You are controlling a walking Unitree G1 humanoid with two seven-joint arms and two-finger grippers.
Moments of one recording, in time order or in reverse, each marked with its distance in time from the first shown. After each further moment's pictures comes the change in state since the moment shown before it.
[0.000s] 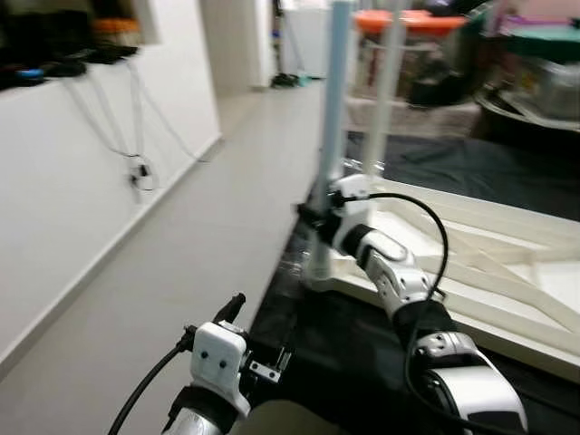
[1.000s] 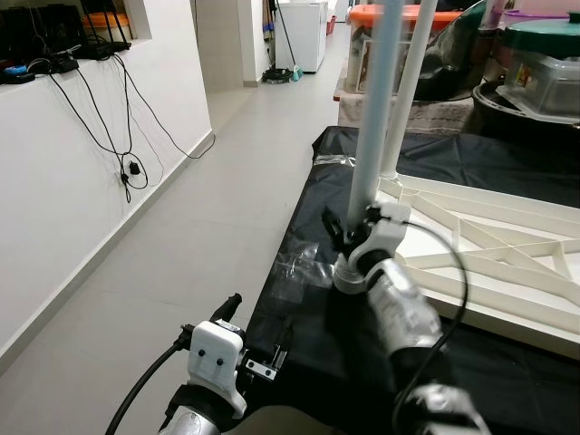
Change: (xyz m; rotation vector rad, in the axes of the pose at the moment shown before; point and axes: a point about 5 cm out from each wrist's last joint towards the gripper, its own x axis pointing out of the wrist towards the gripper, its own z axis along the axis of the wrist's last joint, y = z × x) left arm 0.001 0.004 -0.002 0.005 0.008 0.014; right arm -0.022 0.000 0.002 0.297 -0.099 0.161
